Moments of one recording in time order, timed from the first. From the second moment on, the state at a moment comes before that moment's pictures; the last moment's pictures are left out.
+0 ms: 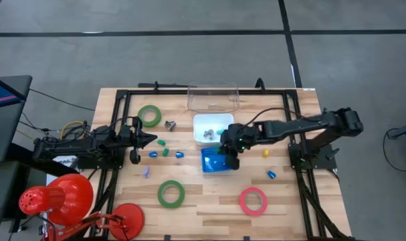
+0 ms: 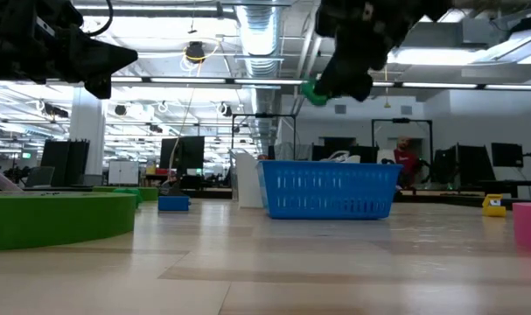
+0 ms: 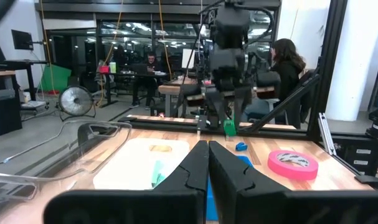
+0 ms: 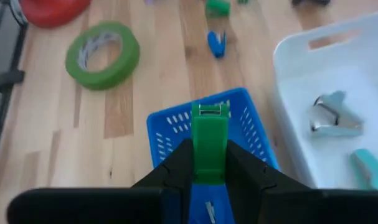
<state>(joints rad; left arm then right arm) 0.08 0.11 0.01 0.22 -0.05 -0.03 0.06 1.48 1.00 -0.34 -0.04 0.25</state>
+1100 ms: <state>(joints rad) 0.08 0.11 0.01 0.24 -0.05 -0.03 0.07 1.71 1.00 -0.25 -0.11 0.26</state>
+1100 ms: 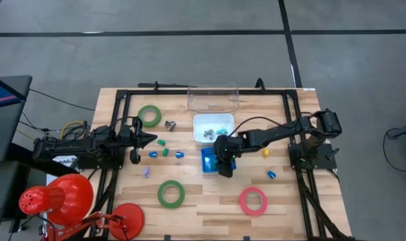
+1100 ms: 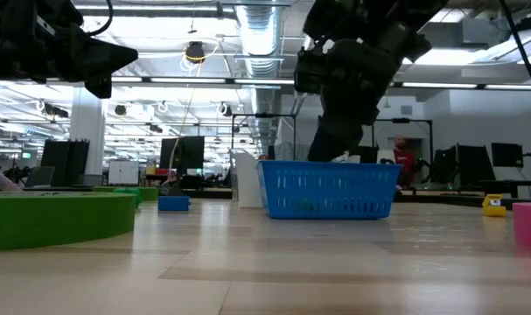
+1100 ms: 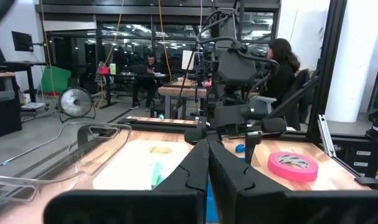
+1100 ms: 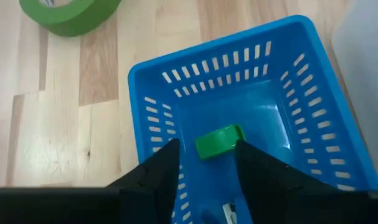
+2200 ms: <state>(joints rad) 0.08 0.11 0.01 0.25 -0.05 -0.03 -0.03 1.36 0.97 -1.03 -0.10 0.25</state>
